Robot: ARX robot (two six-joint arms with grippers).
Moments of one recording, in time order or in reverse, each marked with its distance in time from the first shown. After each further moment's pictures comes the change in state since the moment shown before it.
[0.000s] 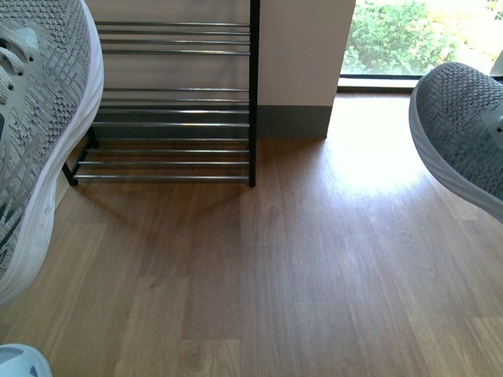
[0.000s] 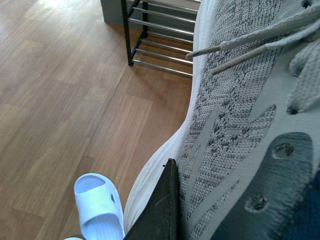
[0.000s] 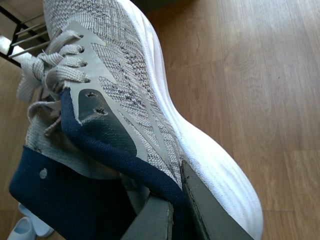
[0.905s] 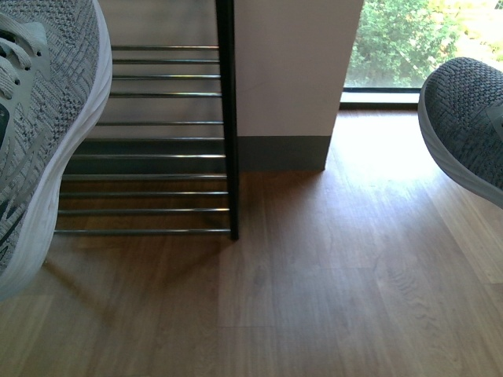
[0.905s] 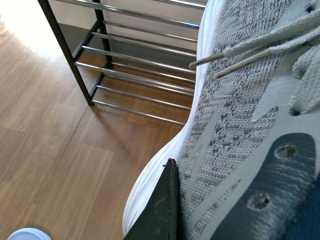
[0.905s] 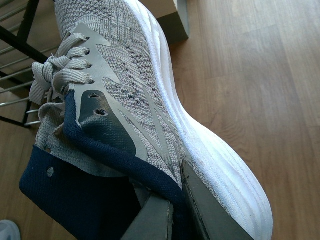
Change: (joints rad) left arm -0.004 0.000 -0.001 0.000 0.005 0.003; right arm -0.006 0.002 -0.002 0.000 0.008 0.000
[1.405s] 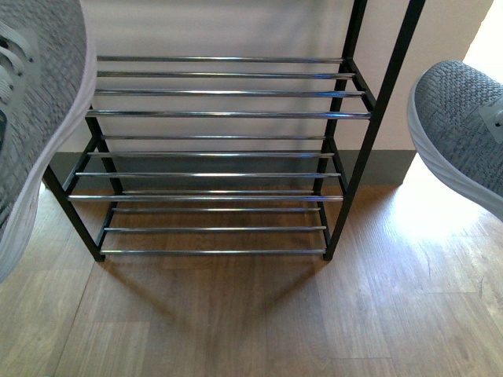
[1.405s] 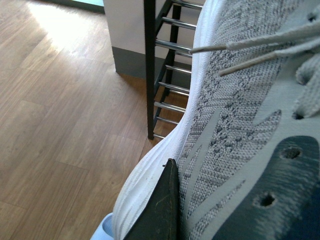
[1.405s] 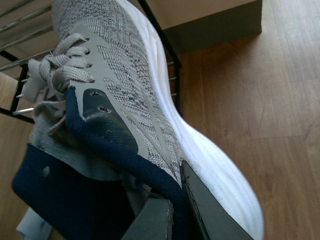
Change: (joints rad) left arm 0.006 0.000 0.000 0.000 -0.016 0.000; right arm 0.008 -0.003 -0.001 -0.001 -0.008 0.000
